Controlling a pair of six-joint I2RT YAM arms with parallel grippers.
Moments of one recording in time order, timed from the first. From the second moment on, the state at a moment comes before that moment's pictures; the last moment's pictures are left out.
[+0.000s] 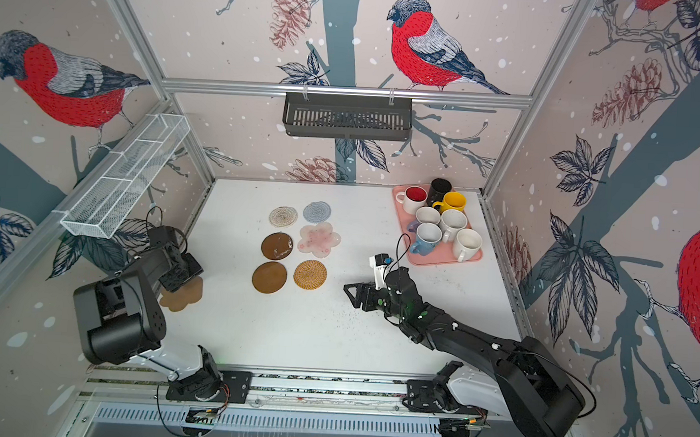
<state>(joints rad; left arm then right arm) 0.48 1.54 0.87 -0.52 -0.08 -0.38 0.72 1.17 0.39 0.31 -0.26 0.62</state>
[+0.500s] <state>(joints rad) 0.59 1.55 0.92 -0.59 -0.05 -0.27 0.72 1.17 0.39 0.31 -0.26 0.62</state>
